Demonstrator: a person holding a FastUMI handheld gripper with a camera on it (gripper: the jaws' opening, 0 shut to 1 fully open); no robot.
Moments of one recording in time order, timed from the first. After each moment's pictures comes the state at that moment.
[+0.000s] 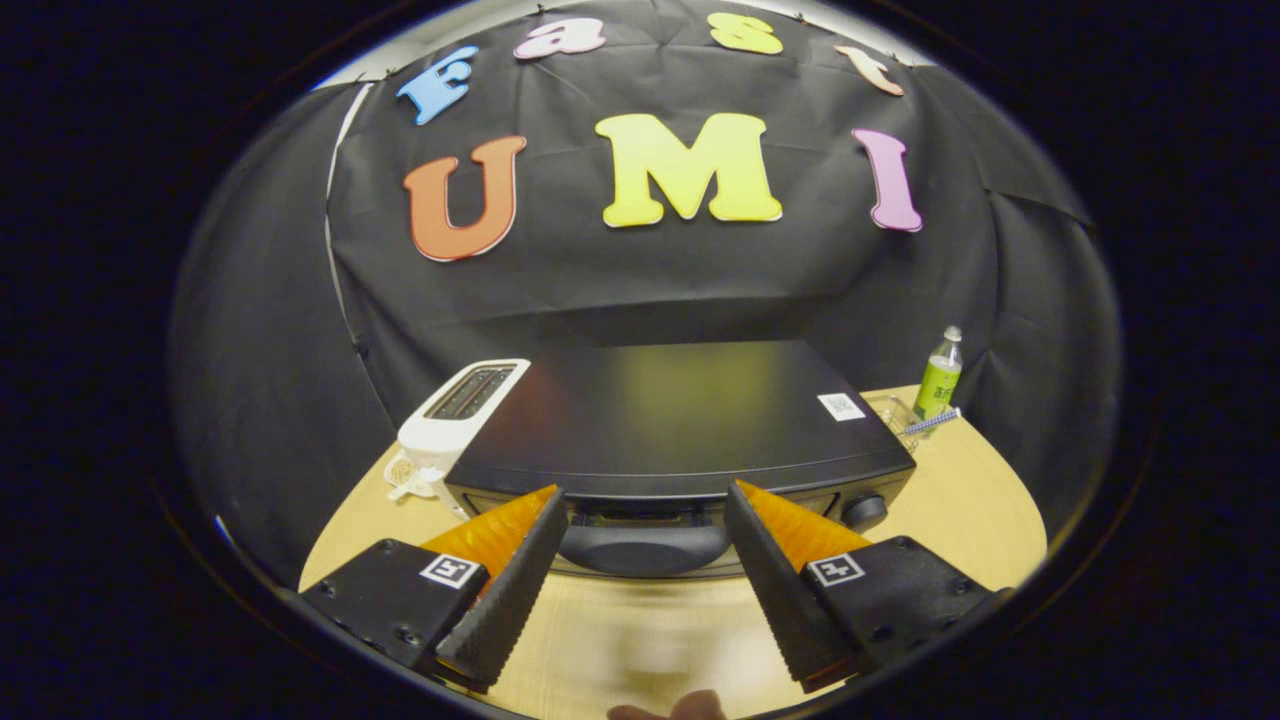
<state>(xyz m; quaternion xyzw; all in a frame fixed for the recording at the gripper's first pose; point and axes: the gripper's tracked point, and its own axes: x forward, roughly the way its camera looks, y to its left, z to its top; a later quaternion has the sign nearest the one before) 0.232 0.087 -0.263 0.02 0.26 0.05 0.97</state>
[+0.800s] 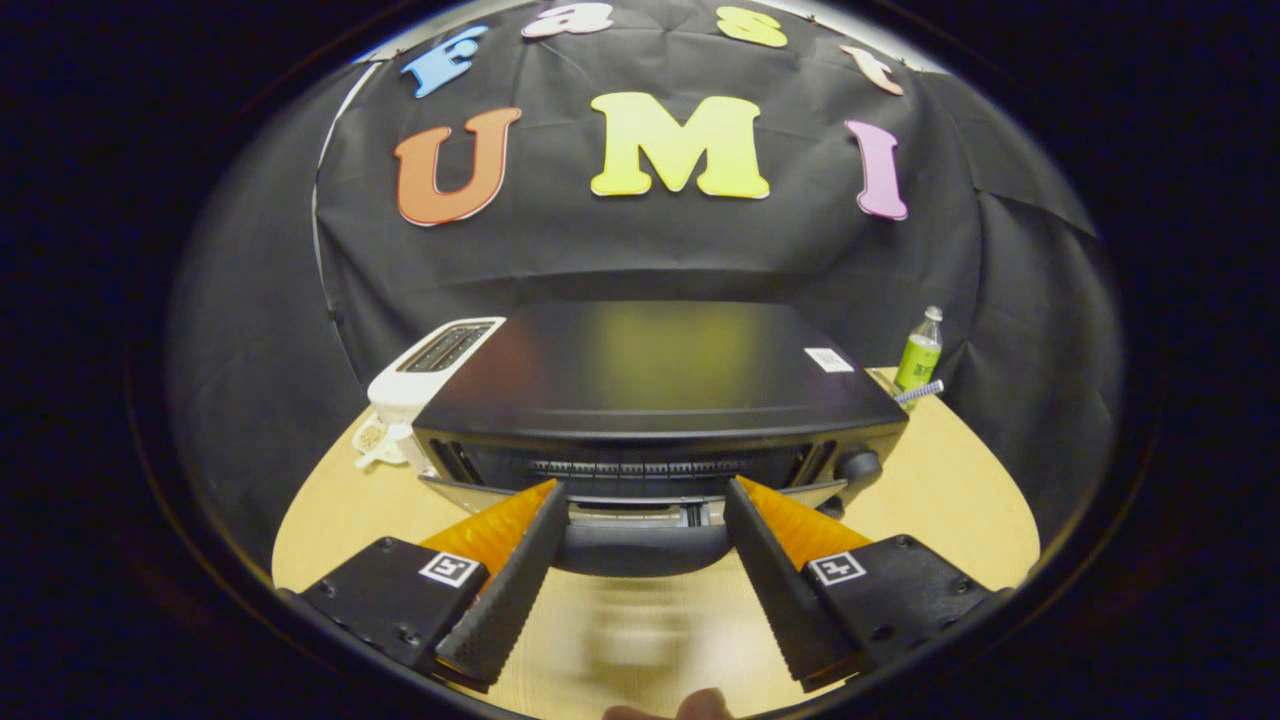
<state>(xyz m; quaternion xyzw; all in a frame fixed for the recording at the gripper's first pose) 0.190 0.082 -0.300 0.00 0.29 0.01 0.96</state>
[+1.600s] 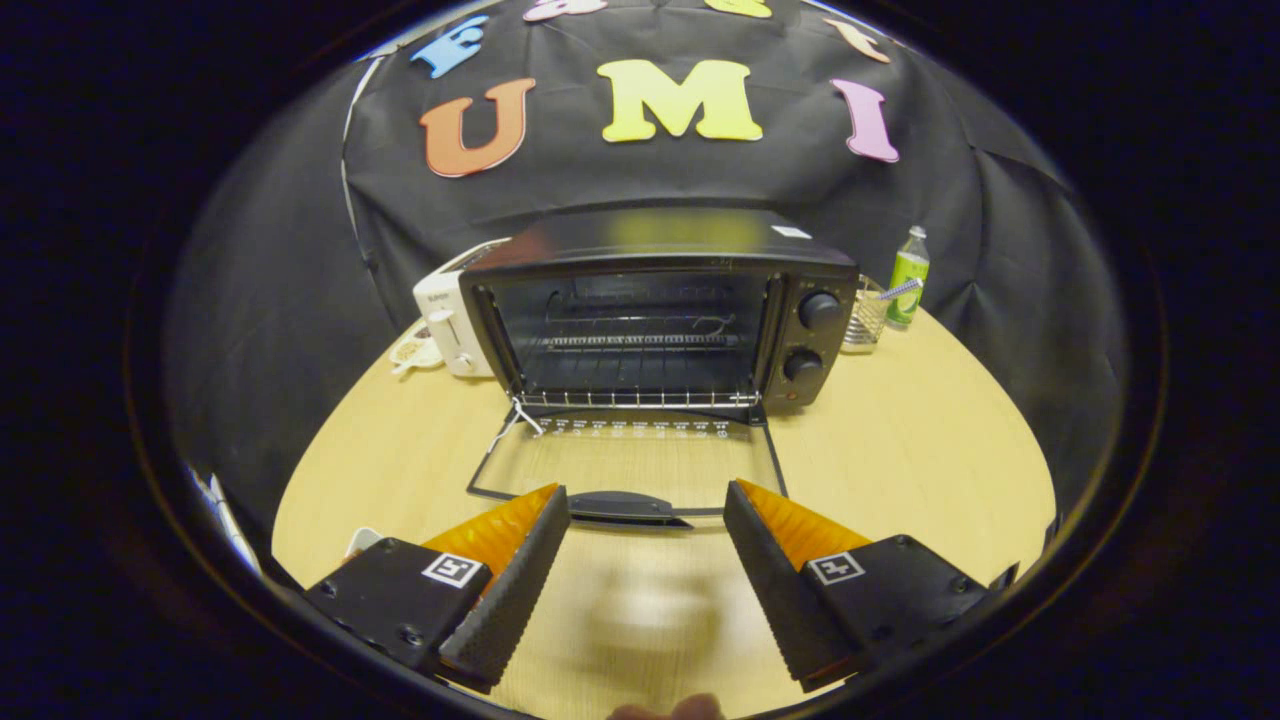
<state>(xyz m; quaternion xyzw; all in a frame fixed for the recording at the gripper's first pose) 0.075 0.062 -0.326 0.01 0.34 0.07 0.94</state>
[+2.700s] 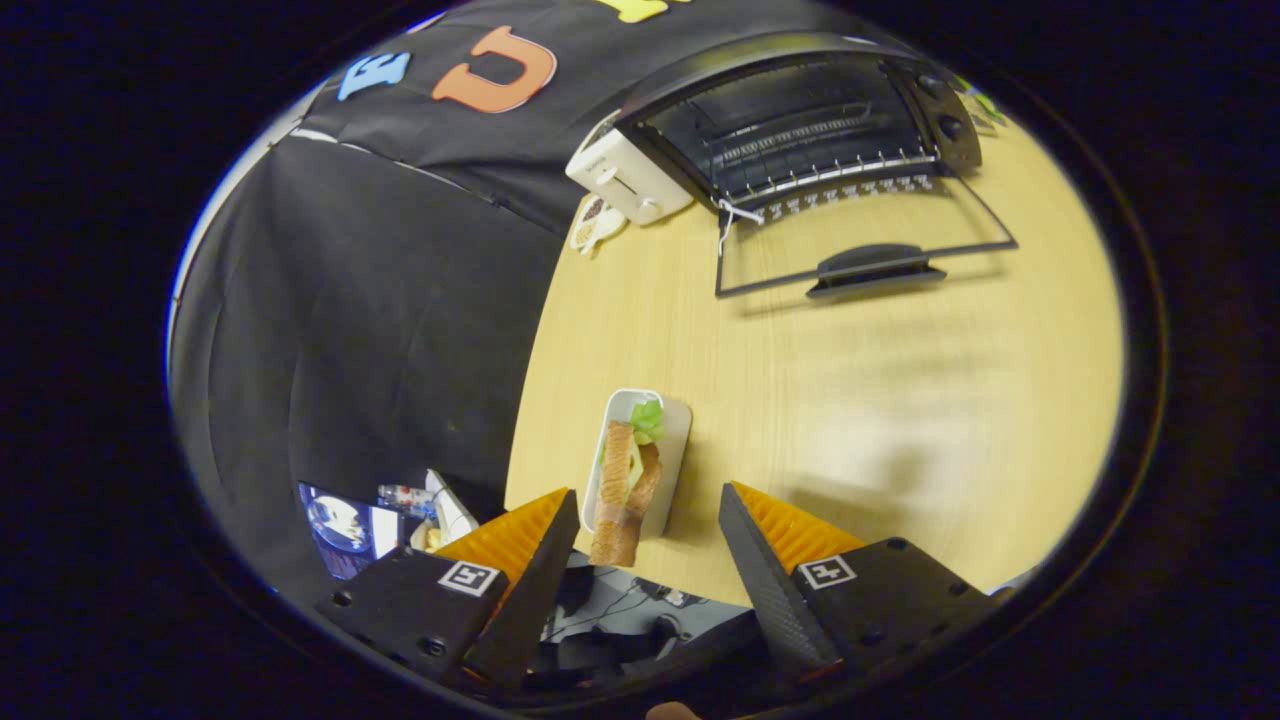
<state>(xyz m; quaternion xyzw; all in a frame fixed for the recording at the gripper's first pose) -0.069 0.214 -0.347 0.26 0.57 0.26 0.73</state>
